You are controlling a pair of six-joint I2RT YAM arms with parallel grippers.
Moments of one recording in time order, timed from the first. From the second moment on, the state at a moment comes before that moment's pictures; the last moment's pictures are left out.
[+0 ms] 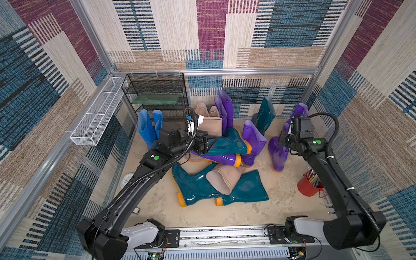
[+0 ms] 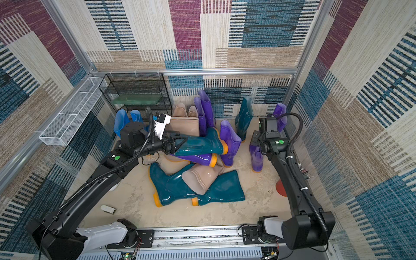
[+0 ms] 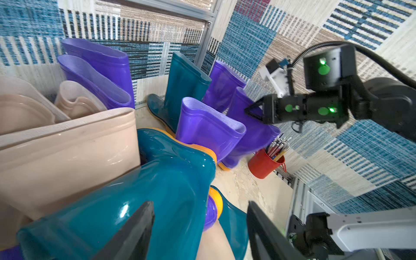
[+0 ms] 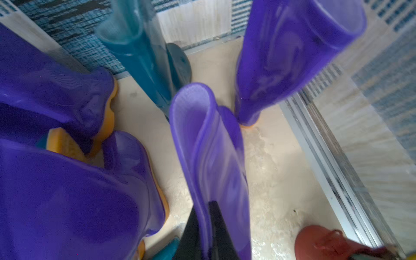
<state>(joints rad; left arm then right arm) -0.51 1.21 1.25 -0.30 0.46 -0.23 0.08 1.30 1.36 -0.77 0.19 0.33</state>
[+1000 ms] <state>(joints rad) -0.50 1.24 1.23 -0.28 0.47 -0.22 -0.03 1.72 1.81 -0.73 0.15 0.30</state>
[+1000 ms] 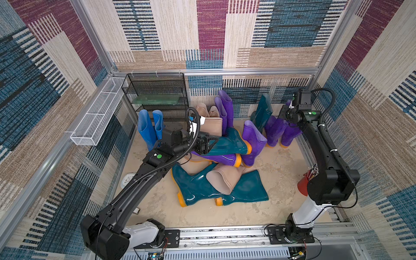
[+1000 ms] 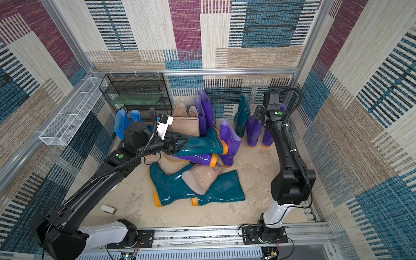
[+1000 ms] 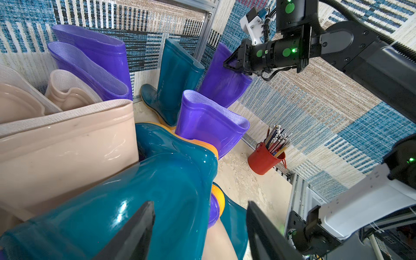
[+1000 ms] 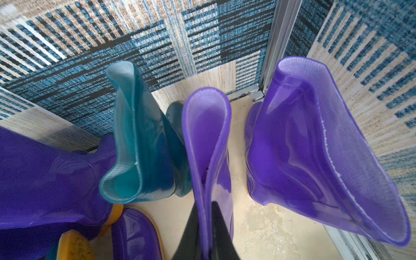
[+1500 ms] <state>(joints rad) -0.50 1.26 1.23 -0.28 0.47 -0.21 -0.08 2.00 2.10 -0.76 0.12 0.28</state>
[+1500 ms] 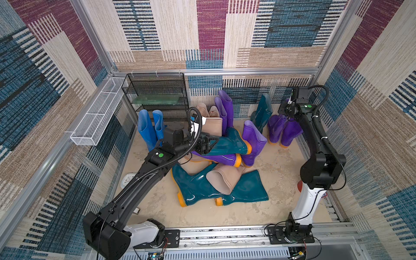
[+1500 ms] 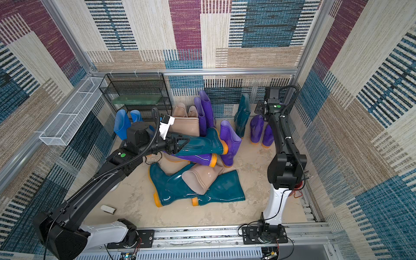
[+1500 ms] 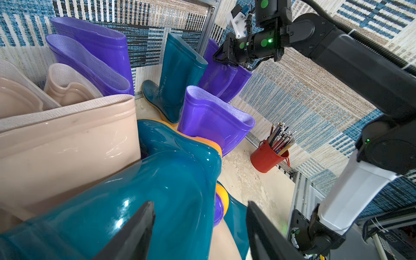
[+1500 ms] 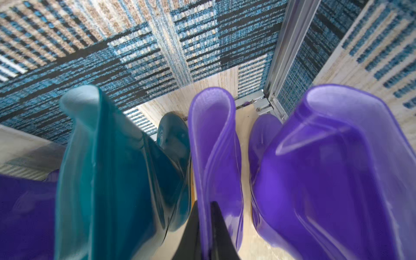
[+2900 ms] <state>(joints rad) -0.49 1.23 1.24 -0.29 0.42 -0.19 -0.05 1.89 2.15 -0.82 0.20 0.32</state>
